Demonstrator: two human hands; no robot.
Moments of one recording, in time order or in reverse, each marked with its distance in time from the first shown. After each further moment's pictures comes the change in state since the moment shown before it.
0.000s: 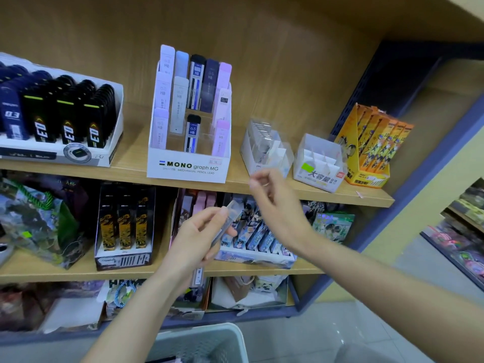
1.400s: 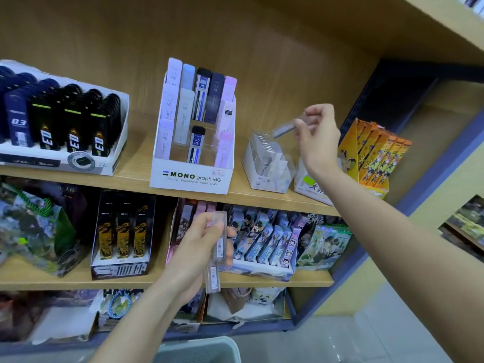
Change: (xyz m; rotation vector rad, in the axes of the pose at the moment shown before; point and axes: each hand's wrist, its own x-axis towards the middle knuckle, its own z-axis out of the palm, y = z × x) left_hand 0.007 -0.006 0.001 -0.218 0.004 -0.036; right_hand 0.114 0.000 -0.060 -0.082 0.500 -0.123
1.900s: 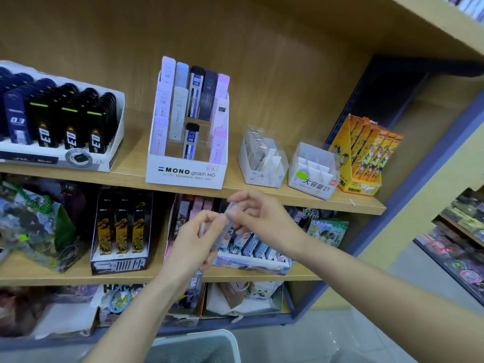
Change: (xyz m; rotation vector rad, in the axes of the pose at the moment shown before) left_hand -0.002 -0.007 -0.002 0.215 0.018 0.106; right_hand -0.130 -0.028 -0.006 0.296 -0.792 0.316
